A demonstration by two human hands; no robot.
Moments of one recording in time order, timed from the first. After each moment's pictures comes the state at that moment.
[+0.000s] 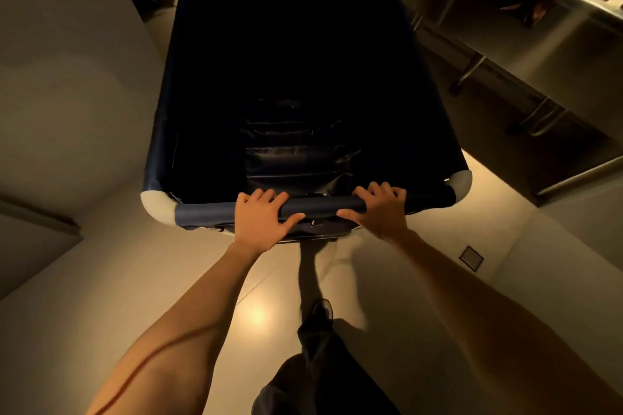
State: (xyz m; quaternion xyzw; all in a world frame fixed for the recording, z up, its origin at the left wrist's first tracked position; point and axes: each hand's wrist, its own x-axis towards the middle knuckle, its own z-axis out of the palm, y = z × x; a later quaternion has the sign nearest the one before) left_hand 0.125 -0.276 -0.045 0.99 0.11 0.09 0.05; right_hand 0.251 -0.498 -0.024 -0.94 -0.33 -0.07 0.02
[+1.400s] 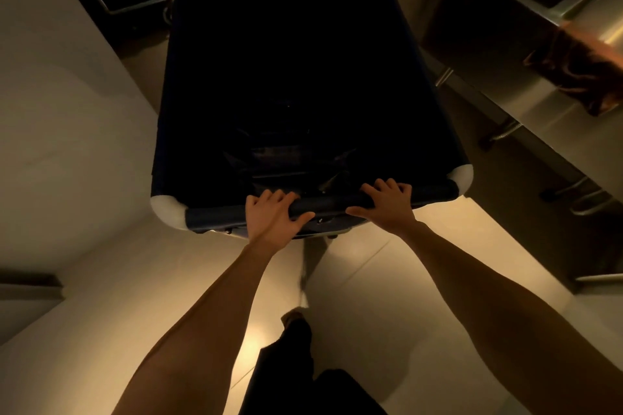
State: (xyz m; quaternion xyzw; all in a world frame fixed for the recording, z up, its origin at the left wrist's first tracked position) left_hand 0.418 -0.117 -0.031 0.98 0.20 0.03 0.06; right_hand 0.577 -0.317 -0.024 -0.93 -0.35 0.10 0.02
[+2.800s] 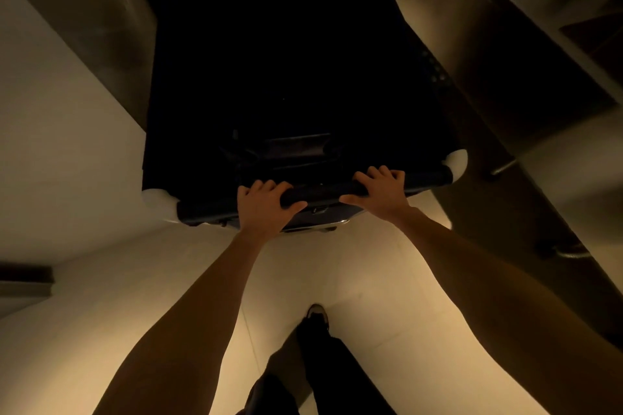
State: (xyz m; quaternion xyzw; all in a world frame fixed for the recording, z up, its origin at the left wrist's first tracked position) left_hand 0.661 0.043 -0.035 0.93 0.36 0.10 0.08; right_hand 0.871 -0.097 -0.015 -0.86 -0.50 0.10 0.00
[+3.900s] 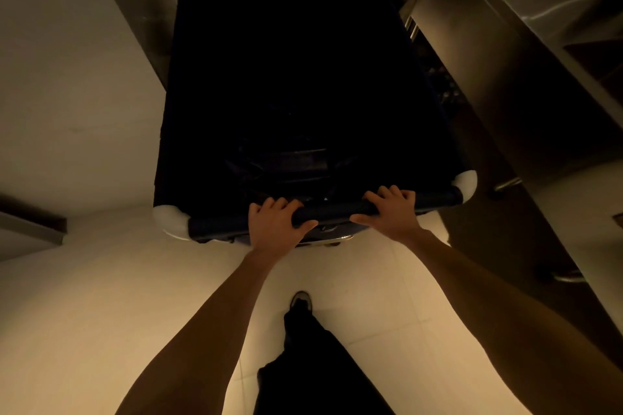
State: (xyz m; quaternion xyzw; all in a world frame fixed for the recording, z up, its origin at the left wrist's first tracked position) left_hand 0.623 -0.109 -0.035 0.91 0.39 0.12 0.07; right_hand 0.849 -0.222 -0.015 -0.83 -0.55 0.10 -0.01
